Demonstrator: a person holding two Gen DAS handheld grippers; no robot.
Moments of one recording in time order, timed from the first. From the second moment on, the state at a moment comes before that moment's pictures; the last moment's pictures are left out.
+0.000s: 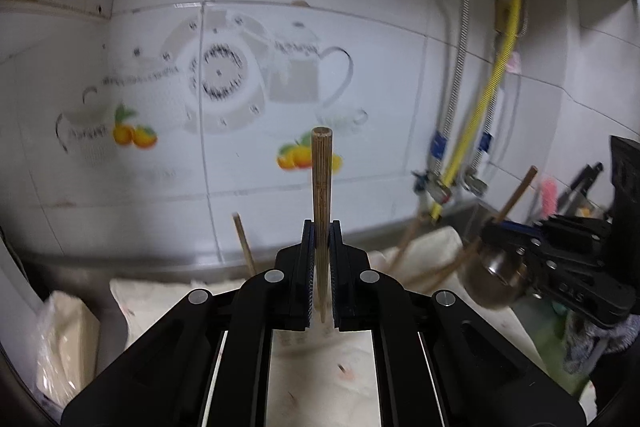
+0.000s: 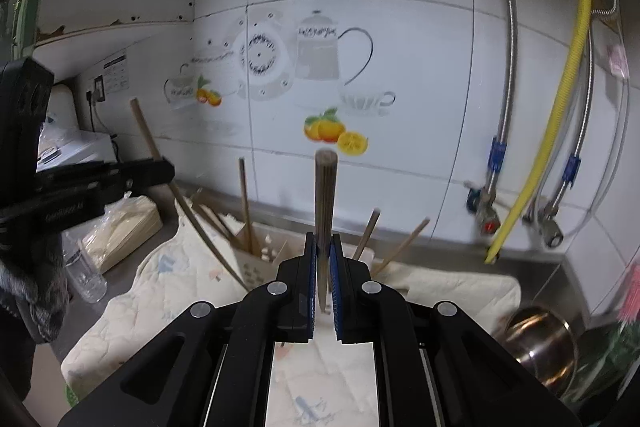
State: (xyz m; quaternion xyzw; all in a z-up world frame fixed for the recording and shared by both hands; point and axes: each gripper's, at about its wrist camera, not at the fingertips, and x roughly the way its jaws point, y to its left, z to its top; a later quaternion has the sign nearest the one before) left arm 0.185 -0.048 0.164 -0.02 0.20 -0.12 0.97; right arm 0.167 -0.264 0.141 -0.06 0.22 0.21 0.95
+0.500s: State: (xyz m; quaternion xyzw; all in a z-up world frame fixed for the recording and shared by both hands) left arm 0.248 -0.033 0.131 -0.03 0.24 -0.09 0.97; right arm 0.233 -0.253 0.138 -0.03 0.21 0.20 0.96
